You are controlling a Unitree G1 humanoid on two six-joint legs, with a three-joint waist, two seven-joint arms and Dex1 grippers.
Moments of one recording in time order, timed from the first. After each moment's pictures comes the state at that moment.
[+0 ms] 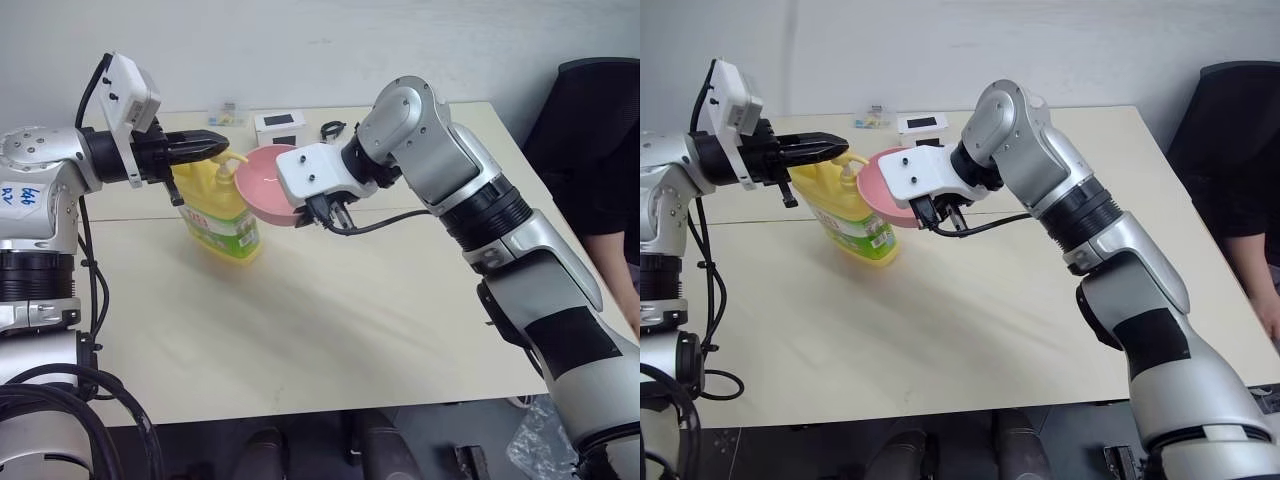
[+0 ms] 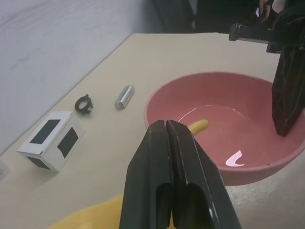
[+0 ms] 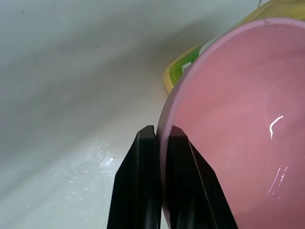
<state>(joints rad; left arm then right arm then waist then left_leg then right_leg) -0.97 0.83 0.09 0.33 -0.34 0.41 -1.08 -1.45 -0.37 0.57 0.48 -0.13 0.20 1.49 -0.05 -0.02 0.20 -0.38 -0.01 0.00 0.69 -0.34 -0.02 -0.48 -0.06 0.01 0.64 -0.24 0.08</state>
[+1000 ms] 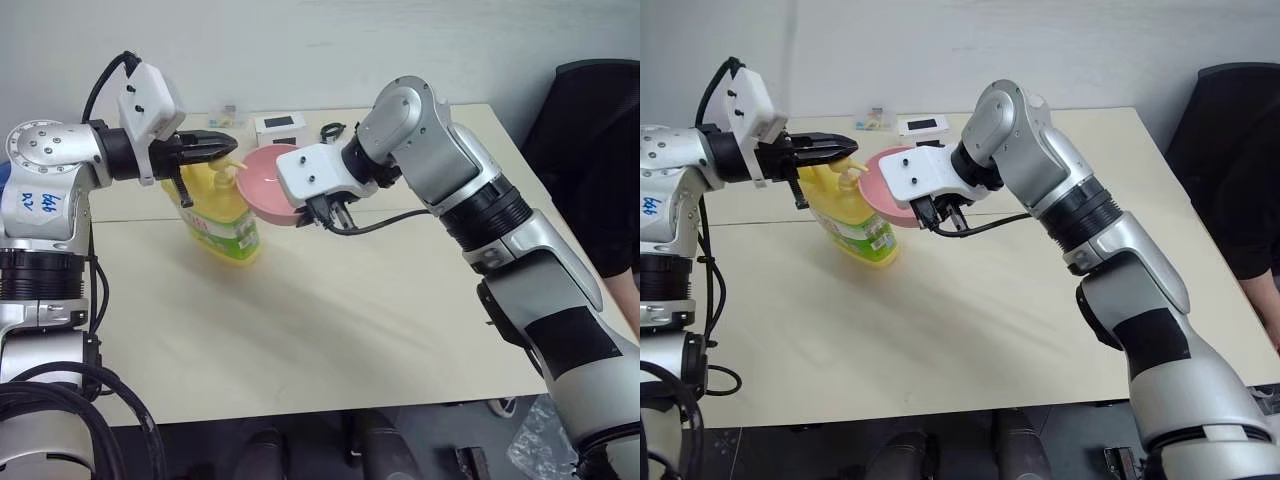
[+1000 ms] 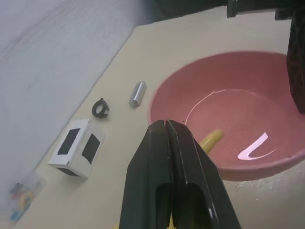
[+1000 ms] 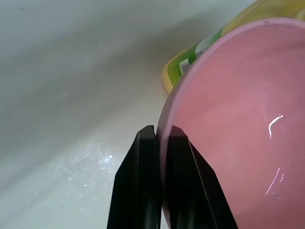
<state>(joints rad) -0.95 0.84 0.01 0.30 -0.19 0.19 -1.06 -1.45 -0.37 0.57 0.48 -0.14 0.19 1.49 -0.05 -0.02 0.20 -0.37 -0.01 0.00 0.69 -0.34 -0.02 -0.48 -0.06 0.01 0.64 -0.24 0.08</state>
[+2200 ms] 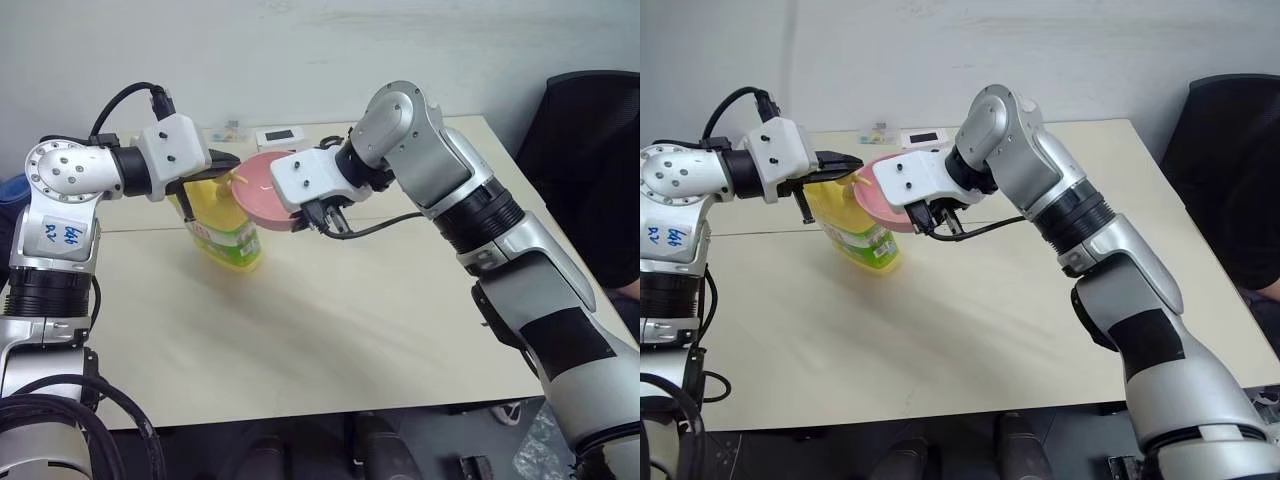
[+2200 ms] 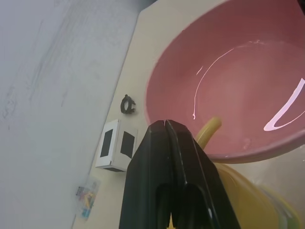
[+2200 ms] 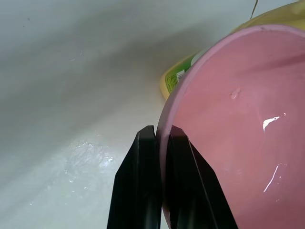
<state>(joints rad) -0.85 0.83 -0.02 0.26 -0.04 -0.04 -1.00 -1.44 -0.35 0.57 0.49 -0.15 0.18 1.49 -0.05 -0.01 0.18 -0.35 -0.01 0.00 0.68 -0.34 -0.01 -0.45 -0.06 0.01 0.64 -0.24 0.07</state>
